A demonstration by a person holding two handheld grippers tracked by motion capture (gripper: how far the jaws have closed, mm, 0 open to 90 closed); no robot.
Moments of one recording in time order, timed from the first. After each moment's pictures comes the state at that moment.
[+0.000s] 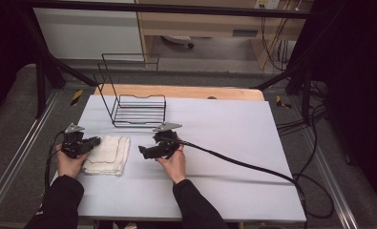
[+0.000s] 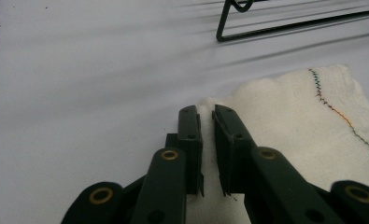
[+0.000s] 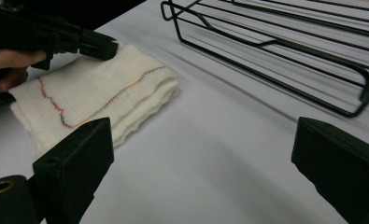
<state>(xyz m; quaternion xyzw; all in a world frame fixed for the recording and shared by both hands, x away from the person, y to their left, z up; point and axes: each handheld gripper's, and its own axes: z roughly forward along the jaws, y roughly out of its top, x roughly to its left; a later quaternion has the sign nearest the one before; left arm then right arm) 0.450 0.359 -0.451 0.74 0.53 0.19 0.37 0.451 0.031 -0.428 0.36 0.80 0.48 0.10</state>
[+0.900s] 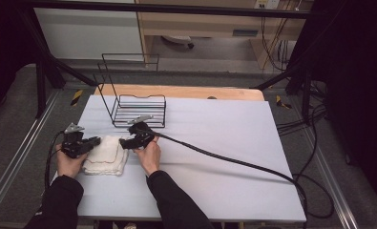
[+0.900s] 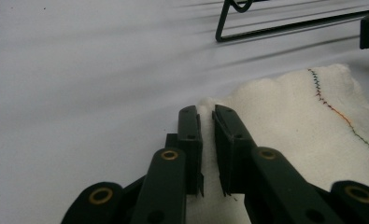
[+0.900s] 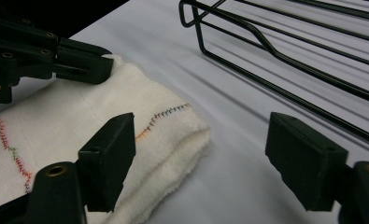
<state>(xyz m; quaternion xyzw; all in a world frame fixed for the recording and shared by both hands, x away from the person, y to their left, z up) 0.451 0.360 -0.451 0.74 0.52 0.19 0.38 0.491 0.110 -0.445 0.37 0.81 0.45 0.07</state>
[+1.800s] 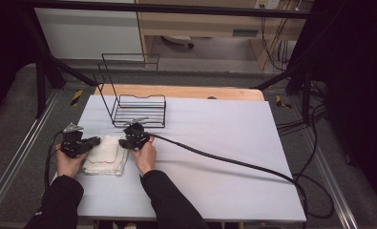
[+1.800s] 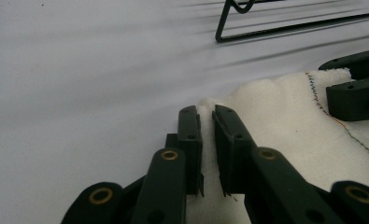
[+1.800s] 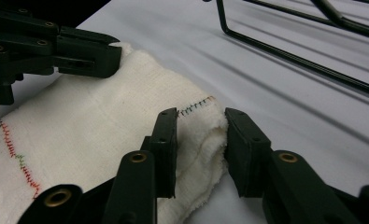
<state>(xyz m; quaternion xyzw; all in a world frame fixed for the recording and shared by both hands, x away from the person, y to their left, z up) 0.452 0.363 -0.451 0.74 0.53 0.18 0.38 0.493 0.126 -0.457 0.39 0.81 0.43 0.03</state>
